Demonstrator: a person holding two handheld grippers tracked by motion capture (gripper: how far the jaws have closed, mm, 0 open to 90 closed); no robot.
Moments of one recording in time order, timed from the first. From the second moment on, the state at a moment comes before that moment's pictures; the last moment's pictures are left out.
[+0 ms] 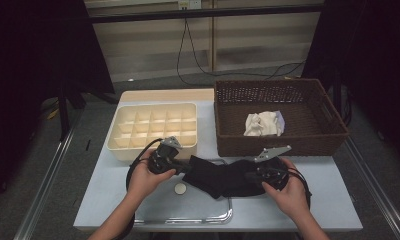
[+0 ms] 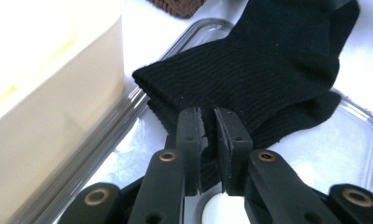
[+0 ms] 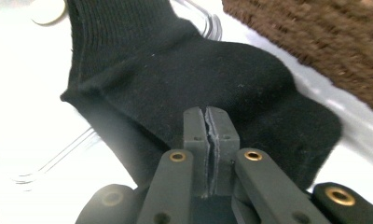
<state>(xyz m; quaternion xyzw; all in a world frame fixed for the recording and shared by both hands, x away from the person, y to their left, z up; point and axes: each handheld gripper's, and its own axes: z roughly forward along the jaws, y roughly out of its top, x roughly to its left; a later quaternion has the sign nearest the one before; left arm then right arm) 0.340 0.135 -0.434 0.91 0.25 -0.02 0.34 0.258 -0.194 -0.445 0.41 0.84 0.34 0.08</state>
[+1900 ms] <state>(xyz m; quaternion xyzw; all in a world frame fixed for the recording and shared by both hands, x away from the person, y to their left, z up) 0.335 0.126 -0.455 0.93 0.23 -0.03 0.29 0.251 -0.188 -0.465 0.40 0.86 0.31 0.04</state>
